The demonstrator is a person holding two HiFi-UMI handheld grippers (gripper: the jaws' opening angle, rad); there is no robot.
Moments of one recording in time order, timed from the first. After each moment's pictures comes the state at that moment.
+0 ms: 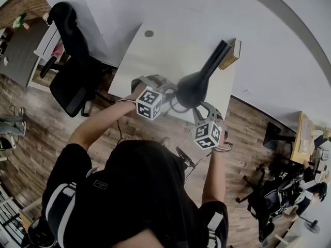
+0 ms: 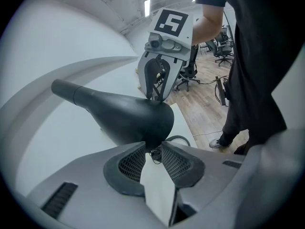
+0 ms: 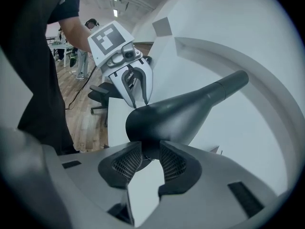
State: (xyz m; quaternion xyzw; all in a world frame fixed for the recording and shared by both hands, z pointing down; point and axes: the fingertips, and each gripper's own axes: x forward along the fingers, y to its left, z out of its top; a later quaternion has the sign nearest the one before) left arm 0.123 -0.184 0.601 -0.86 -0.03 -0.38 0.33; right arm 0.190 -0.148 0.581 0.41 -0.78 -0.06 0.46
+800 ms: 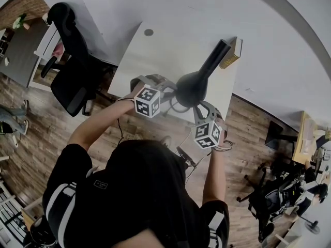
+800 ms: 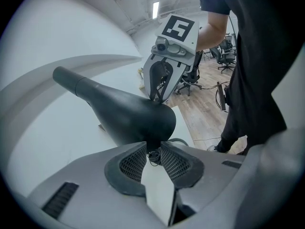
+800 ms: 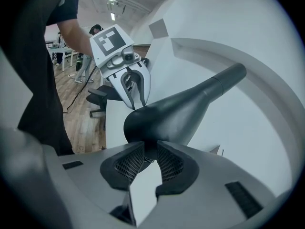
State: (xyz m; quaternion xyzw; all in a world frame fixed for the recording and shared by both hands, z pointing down) left arm 0.129 -0.194 0.605 -0.88 -0.03 -0.38 0.29; right arm 0.198 -0.159 0.584 0.42 -0.79 -0.06 0.45
